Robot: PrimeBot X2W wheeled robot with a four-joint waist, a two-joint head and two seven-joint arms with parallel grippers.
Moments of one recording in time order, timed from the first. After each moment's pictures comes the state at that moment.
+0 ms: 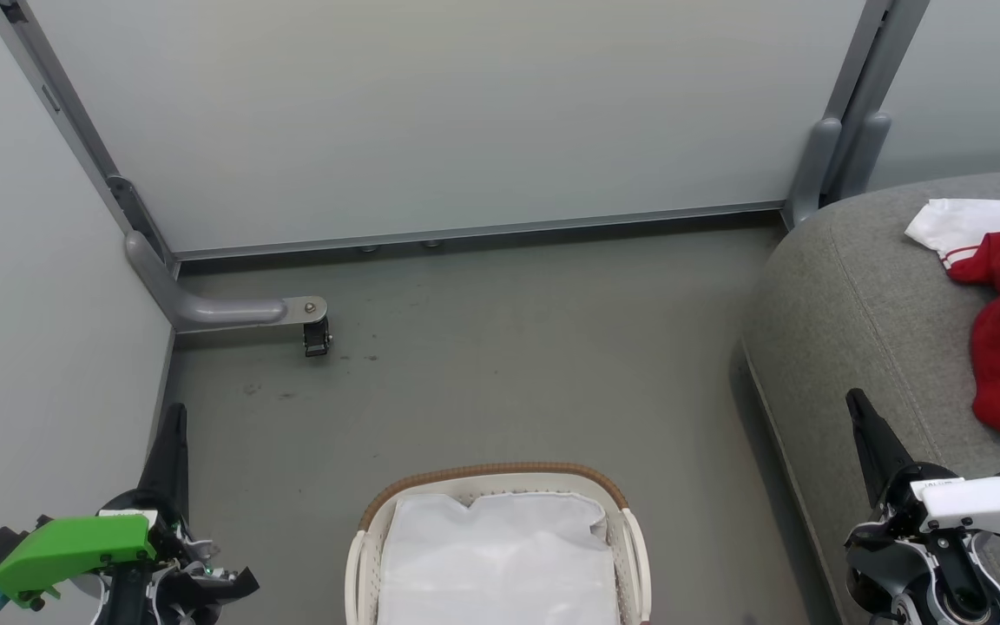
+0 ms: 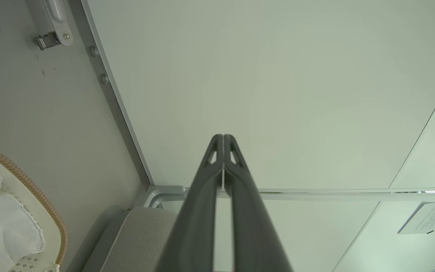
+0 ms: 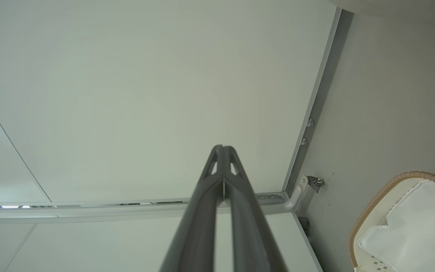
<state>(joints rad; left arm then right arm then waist) -0.10 0.05 0.12 0.25 -1.62 -0.13 0.11 -0.10 -0.05 -0.11 0.25 1.61 0.13 0.11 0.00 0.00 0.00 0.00</state>
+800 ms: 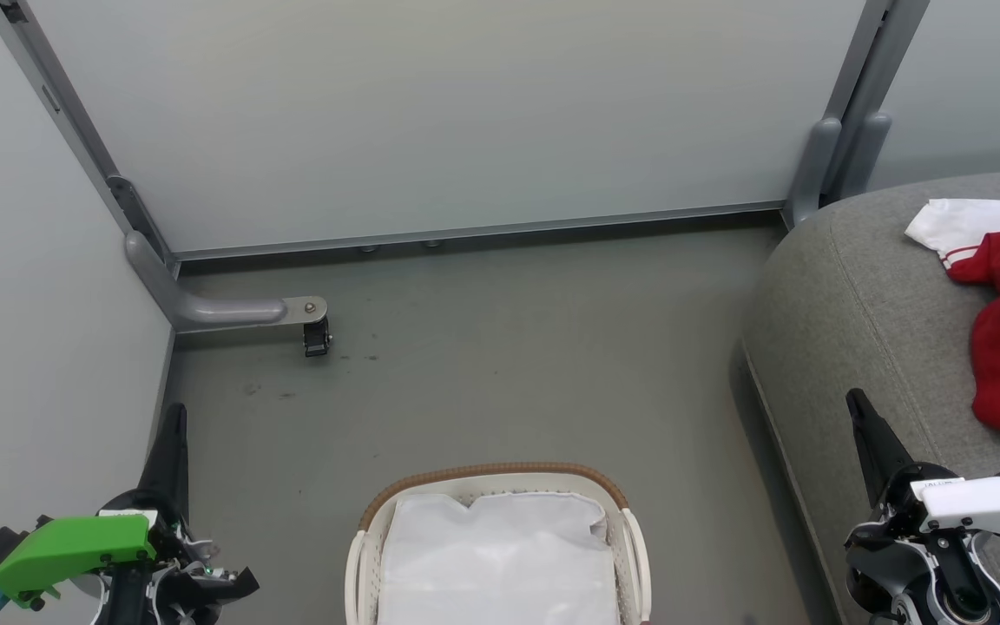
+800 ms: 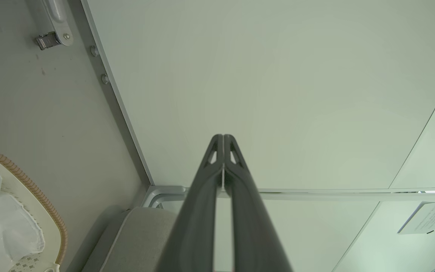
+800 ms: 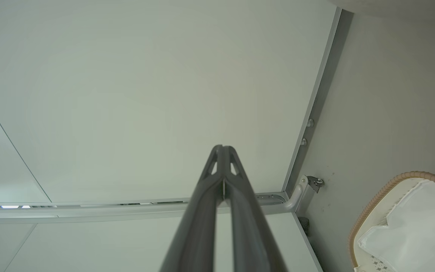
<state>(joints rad) -0.10 0.05 0.12 0.25 -1.62 -0.13 0.11 -0.10 -0.05 -0.11 0.25 1.61 0.13 0.11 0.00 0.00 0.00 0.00</state>
